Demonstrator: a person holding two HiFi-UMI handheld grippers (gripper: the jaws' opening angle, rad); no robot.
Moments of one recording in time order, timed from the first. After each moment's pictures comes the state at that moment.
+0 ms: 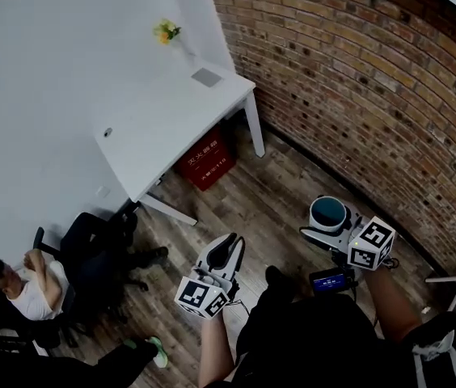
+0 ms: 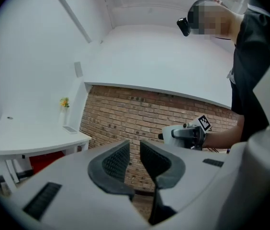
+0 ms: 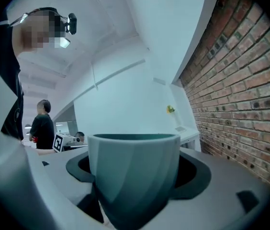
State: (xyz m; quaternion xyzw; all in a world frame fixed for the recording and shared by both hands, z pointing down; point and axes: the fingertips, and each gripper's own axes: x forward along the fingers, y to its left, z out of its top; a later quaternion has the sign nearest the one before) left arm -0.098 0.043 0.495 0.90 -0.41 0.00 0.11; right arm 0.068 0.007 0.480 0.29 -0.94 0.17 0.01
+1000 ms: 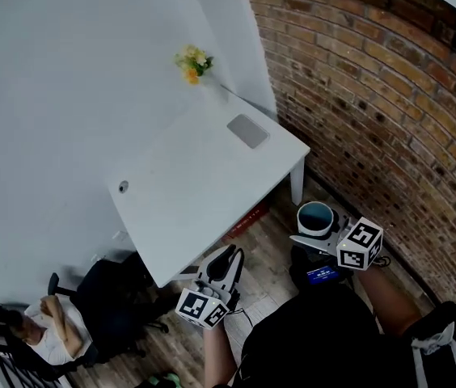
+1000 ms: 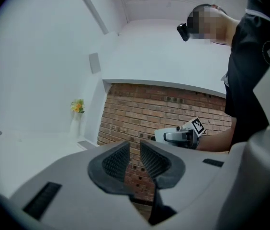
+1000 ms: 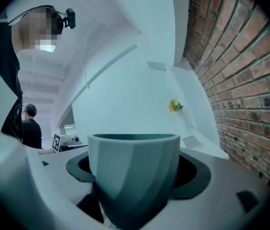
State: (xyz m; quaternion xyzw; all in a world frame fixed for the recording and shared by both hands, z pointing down) left arm -0.221 -0.320 0.498 0.88 -0.45 -0.01 0.11; right arm -0.080 -0.384 0.499 0.21 -0.96 0.18 0.00
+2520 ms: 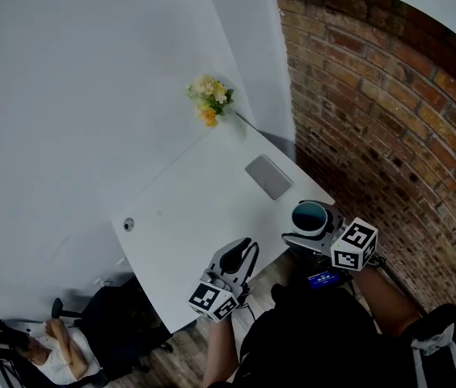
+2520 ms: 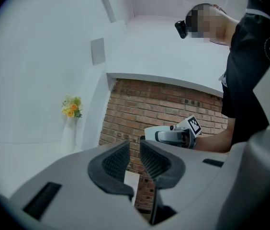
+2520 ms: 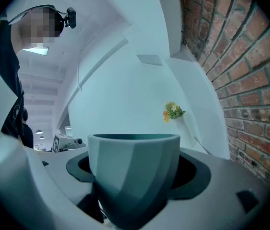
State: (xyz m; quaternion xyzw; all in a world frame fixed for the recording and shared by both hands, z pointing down) left arm -0.249 -0.539 0.475 0.90 -0.42 -0.01 0.12; right arm -0.161 -0.592 0.469 0.19 -0.96 0.18 0.00
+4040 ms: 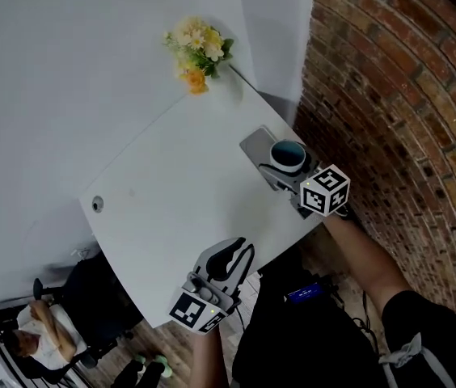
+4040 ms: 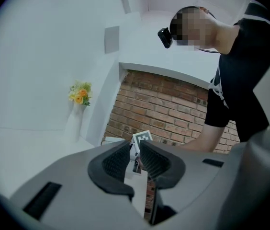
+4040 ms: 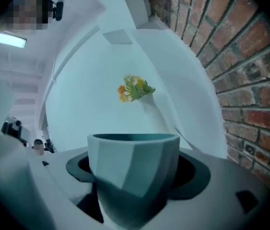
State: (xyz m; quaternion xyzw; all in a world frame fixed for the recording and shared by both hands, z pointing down) left arm -0.263 -0.597 0.511 0.89 -0.42 -0.01 0.17; right arm -0.226 -0.801 0.612 0.27 -0.94 0.21 0.02
